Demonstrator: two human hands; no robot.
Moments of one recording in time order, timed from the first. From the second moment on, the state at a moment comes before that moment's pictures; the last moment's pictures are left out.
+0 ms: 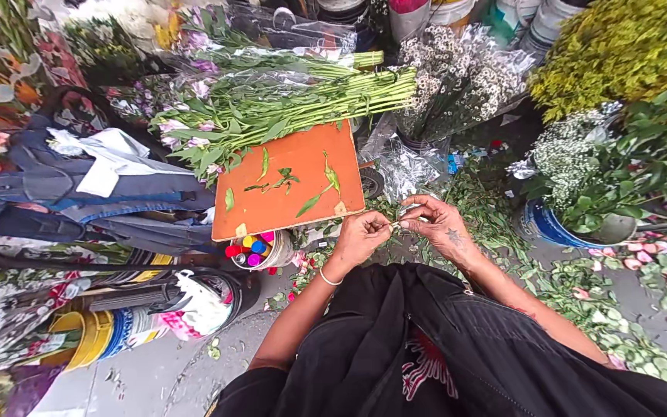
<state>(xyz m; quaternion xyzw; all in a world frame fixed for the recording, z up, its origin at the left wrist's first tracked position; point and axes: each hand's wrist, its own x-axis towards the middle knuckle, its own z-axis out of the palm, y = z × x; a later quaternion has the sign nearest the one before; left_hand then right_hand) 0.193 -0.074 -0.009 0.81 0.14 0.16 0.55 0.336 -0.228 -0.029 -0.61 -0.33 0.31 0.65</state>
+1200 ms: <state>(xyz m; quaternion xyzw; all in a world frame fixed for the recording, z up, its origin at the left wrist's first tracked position) 0.181 -0.091 -0.022 0.83 0.22 0.15 0.49 0.312 -0.235 -0.062 -0.54 -0.21 0.34 0.74</state>
